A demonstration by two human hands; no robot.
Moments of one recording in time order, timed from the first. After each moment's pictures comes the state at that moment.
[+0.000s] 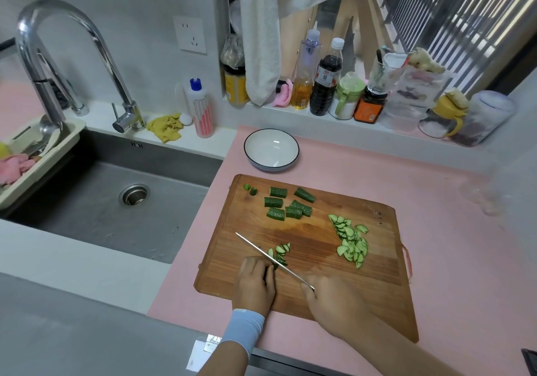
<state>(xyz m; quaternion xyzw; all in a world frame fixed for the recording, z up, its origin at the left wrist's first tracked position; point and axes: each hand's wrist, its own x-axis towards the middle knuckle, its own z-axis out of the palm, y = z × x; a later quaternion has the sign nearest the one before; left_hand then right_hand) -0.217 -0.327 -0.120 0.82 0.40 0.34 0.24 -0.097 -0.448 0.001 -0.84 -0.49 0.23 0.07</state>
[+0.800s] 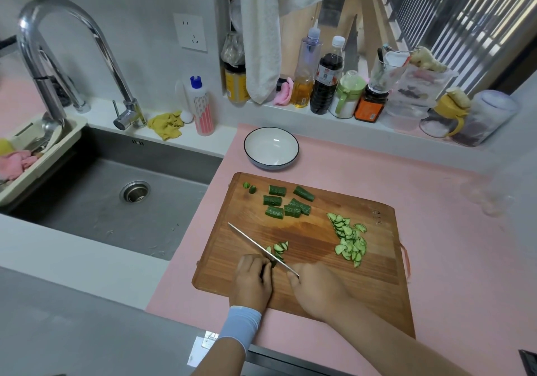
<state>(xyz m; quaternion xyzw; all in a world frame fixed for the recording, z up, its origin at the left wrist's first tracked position) -0.218 -0.327 -0.120 0.81 0.40 0.35 0.24 -0.100 -0.420 0.000 -0.84 -0.47 0.27 0.06</state>
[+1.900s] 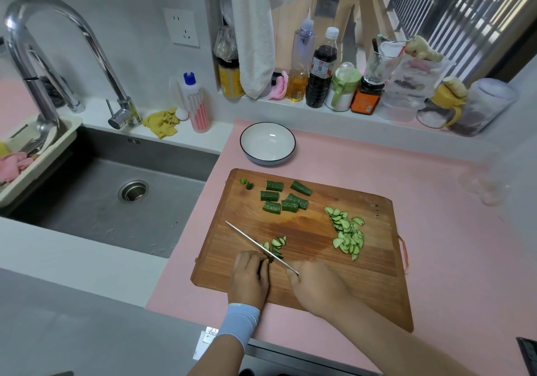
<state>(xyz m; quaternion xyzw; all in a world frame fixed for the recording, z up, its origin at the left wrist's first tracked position) -0.219 -0.331 -0.118 0.81 0.42 0.33 0.24 -0.097 -0.428 -0.012 -0.84 -0.47 0.26 0.07</state>
